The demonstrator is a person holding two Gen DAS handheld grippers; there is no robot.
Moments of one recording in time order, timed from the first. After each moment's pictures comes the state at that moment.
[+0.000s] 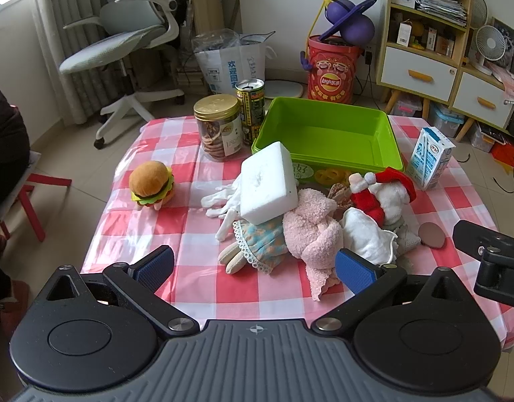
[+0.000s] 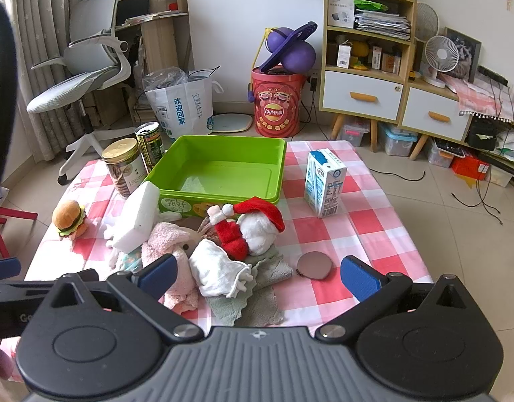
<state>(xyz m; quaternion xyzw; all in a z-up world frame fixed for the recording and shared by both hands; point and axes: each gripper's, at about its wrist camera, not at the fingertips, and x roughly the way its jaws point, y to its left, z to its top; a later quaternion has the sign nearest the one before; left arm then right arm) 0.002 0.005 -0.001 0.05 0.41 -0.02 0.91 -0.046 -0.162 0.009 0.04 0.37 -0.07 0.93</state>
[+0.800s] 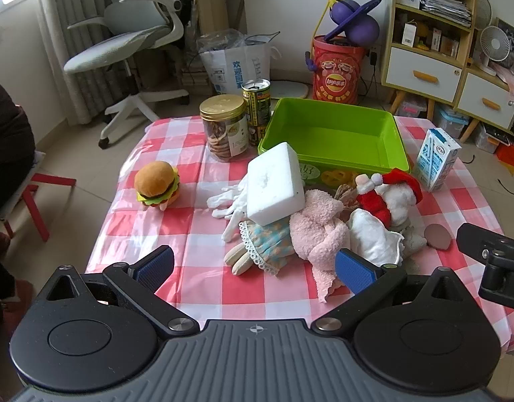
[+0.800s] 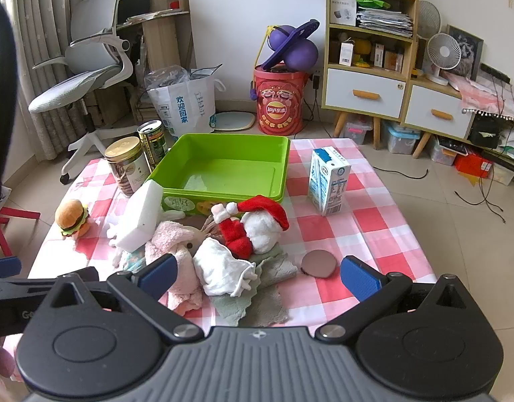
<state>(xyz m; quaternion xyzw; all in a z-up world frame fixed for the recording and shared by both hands) 0.004 0.010 -0.001 0.06 0.41 -0.01 0.91 -0.044 -0.158 0.007 0.05 0.37 -0.07 0.92</state>
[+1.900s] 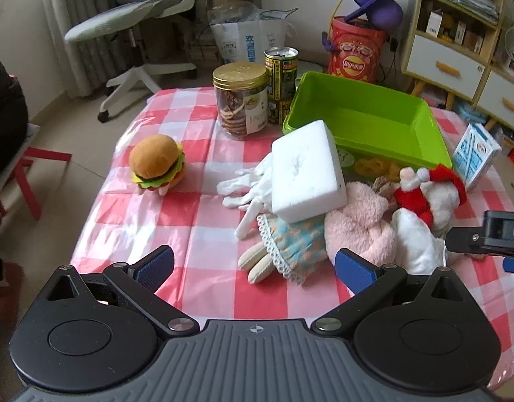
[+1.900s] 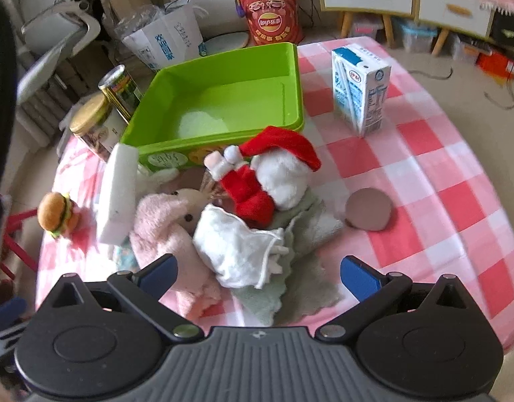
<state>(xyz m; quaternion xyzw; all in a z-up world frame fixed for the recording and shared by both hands) 0.059 0.039 -0.045 0.02 0.44 0.00 0.90 0.050 -0.181 -0.063 0.18 0.50 -0.05 0.84</state>
